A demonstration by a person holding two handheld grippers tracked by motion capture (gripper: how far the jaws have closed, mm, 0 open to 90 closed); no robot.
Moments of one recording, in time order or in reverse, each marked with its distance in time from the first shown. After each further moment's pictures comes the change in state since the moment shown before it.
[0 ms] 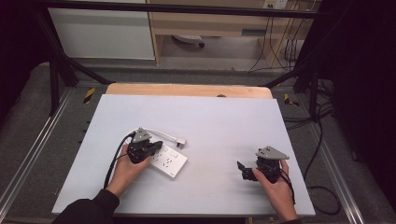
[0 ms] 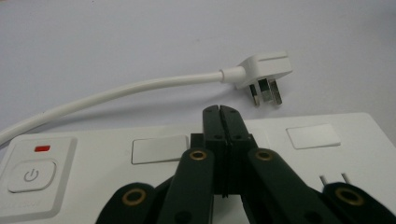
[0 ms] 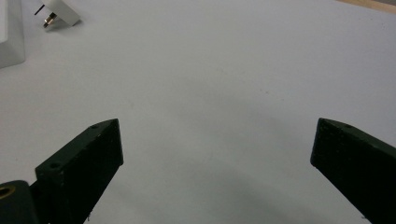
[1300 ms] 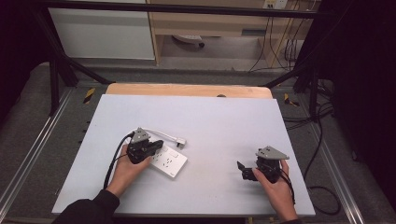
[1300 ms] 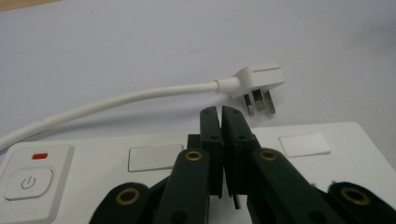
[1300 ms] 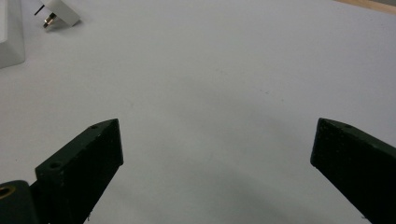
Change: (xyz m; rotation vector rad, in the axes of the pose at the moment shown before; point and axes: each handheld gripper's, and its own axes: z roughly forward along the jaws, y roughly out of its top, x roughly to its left) left arm -0.001 0.000 -0.002 -0.045 -0.014 -0.013; right arm 0.000 0.000 0.000 -0.001 -0.001 -0.001
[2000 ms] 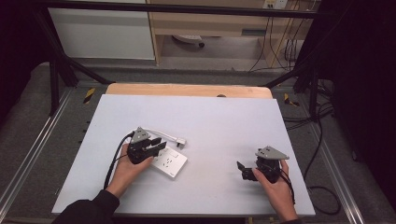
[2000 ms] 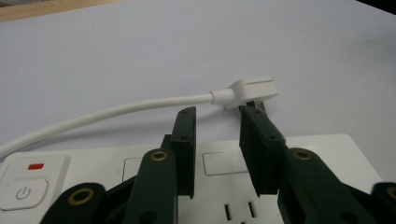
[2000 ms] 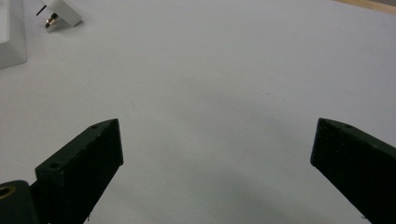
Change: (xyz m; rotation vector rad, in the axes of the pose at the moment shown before) left arm -0.003 0.002 0.000 -0.038 -0.005 -0.014; right arm 0.000 0.000 0.000 0.000 0.004 -0.001
